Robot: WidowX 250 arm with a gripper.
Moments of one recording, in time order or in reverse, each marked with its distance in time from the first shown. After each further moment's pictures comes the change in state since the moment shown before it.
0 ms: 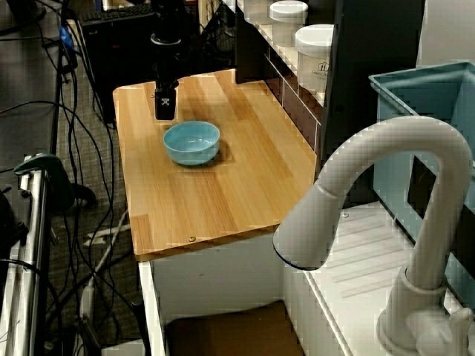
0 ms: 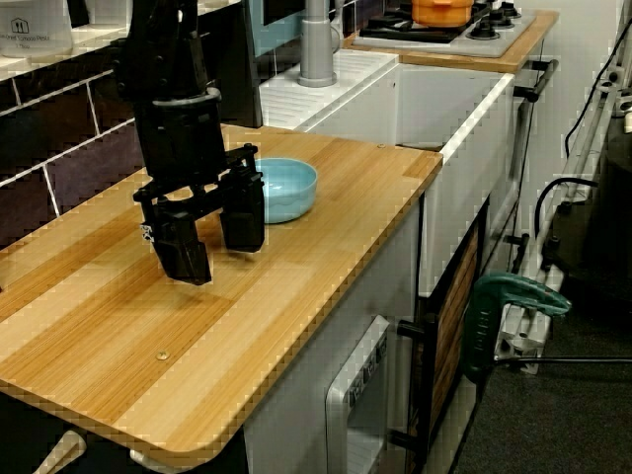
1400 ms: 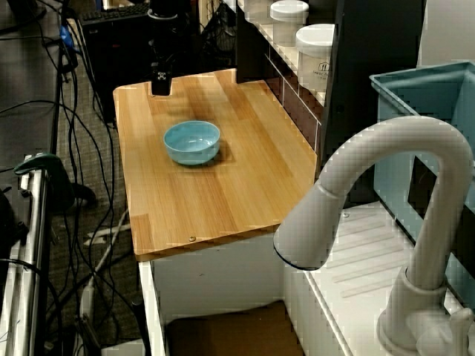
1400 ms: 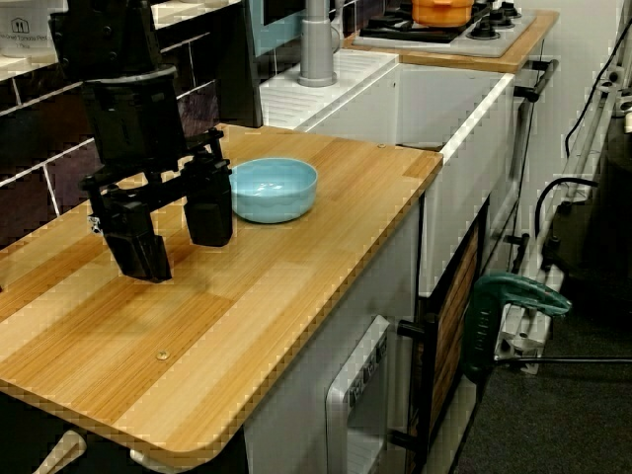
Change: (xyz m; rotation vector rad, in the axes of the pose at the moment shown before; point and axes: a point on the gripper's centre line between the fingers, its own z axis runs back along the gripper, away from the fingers) arm -0.006 0.035 0.019 -0.007 0.019 0.007
